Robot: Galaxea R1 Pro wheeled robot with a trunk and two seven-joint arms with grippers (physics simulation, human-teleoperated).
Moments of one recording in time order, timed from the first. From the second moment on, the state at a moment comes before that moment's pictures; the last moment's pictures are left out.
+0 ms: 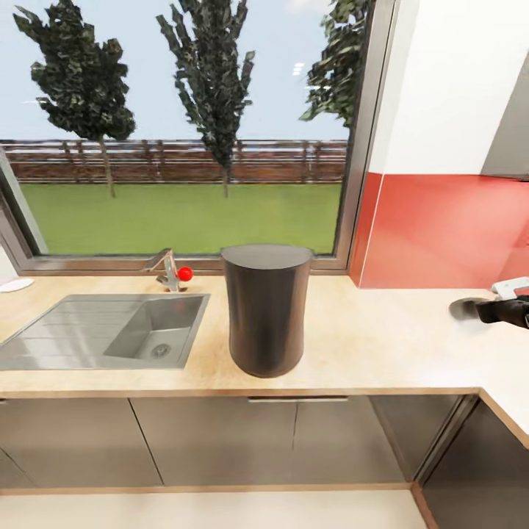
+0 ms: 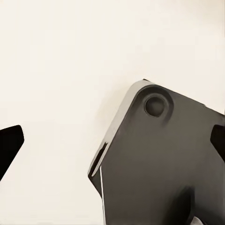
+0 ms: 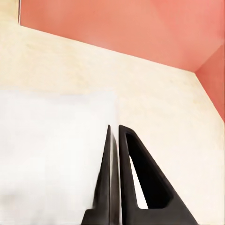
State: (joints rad) left arm 0.11 0.04 -0.01 -0.05 0.51 -0.51 -0.05; right arm -1.11 -0.52 -0.44 -0.53 0.69 0.26 0.50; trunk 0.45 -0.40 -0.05
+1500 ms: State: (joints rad) left arm 0.11 0.04 -0.01 -0.05 0.51 -0.51 -0.05; right arm -0.80 -0.12 -0.31 0.03 0.64 0.37 0.48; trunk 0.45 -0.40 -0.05
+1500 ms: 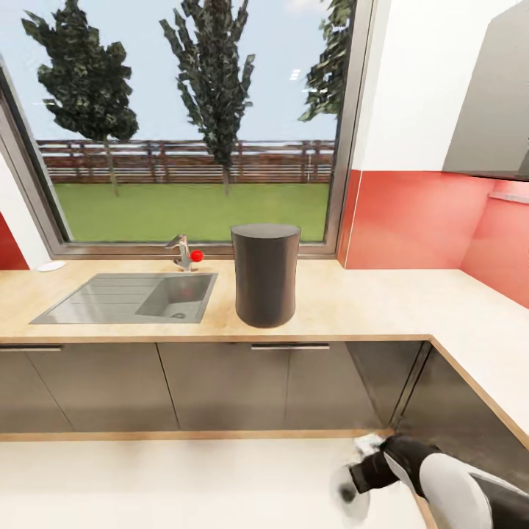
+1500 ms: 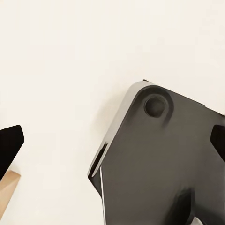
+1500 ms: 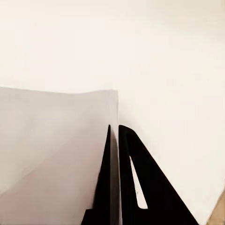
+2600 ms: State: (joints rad) left arm 0.11 -0.02 -0.02 -0.09 0.50 -0.49 -0.05; right arm -0.24 -0.11 -0.31 0.02 0.66 -0.19 0.13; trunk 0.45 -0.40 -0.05
